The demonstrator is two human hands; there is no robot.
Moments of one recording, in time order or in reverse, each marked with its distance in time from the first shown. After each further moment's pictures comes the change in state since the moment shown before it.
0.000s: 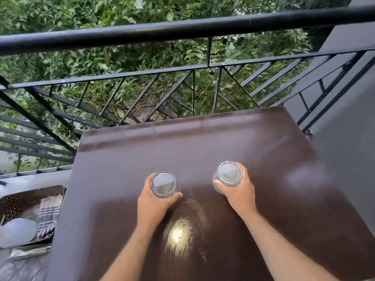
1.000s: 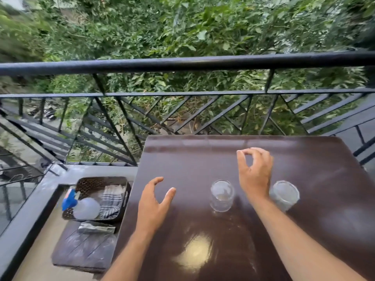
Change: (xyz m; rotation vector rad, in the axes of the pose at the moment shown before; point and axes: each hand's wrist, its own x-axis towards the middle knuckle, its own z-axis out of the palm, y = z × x) left_hand -0.002 -0.052 -0.158 -0.038 0.179 0.143; right_hand -0.018 -0.148 0.083 -0.040 0.209 -0.554
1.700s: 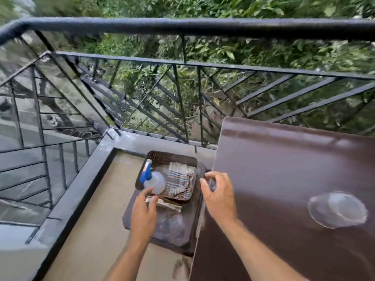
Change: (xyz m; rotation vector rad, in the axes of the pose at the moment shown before) left_hand 0.012 -0.205 -0.207 0.069 0.242 -0.292; right_hand -0.215 -0.174 0.243 0.187 -0.524 0.017
